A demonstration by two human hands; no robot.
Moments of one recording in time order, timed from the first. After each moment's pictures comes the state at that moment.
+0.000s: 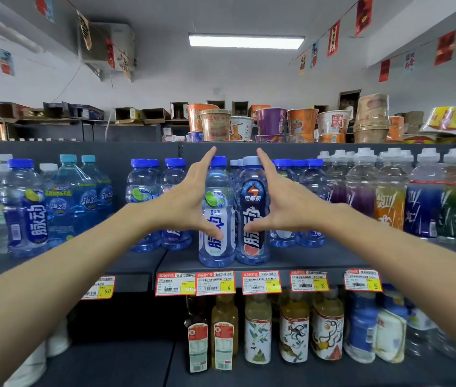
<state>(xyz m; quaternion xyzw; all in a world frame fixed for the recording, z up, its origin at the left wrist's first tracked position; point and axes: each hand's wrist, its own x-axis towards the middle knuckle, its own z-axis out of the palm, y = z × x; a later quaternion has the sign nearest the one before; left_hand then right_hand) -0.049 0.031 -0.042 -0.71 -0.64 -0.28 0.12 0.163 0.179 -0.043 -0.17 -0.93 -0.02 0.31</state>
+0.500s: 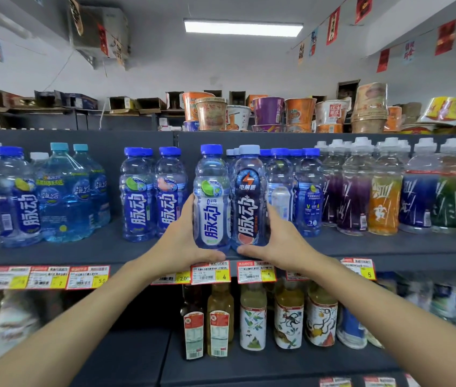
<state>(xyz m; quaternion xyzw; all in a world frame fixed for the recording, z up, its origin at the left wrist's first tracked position) -0.048 0.036 -0.145 -0.63 -0.63 -0.45 -0.02 0.161 0.181 -0.145 -0.18 -0.89 0.23 0.35</state>
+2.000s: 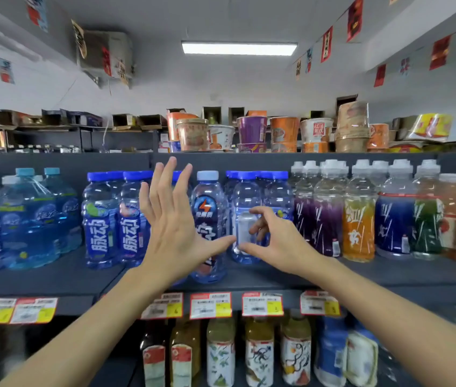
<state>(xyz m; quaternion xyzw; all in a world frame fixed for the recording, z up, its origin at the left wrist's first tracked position) 0.058 0.067 -0.081 -0.52 -0.60 -0.41 0.45 0.211 0.254 -0.104 -0.14 -0.90 0.15 0.38</state>
